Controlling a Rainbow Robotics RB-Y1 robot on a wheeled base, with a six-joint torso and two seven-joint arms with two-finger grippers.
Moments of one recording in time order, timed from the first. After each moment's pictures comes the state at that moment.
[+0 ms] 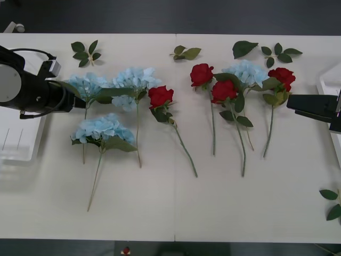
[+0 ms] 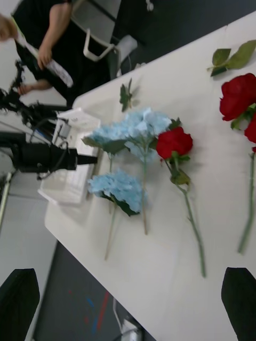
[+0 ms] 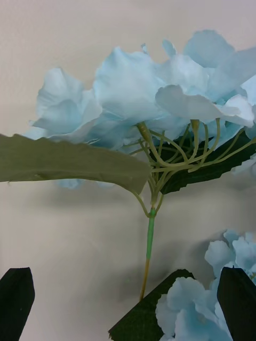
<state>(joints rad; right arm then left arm) 0.41 -1.48 -0.22 -2.22 -2.47 0.50 1.99 -0.61 0.95 -0.44 -1.44 1.07 1.07 -1.28</state>
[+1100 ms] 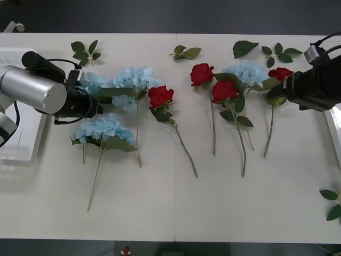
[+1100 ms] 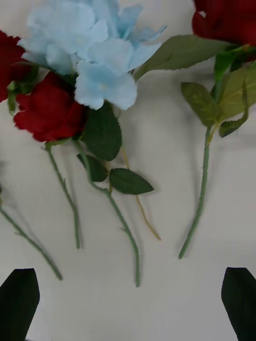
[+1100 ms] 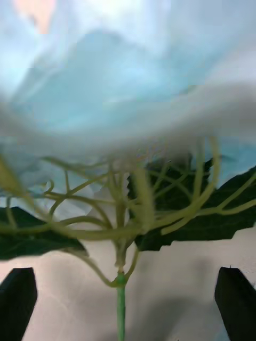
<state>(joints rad) -0.62 -1.18 0.44 -1.74 -1.31 1.20 0.90 -0.66 0.71 -0.46 -1.29 0.74 1.06 -1.25</state>
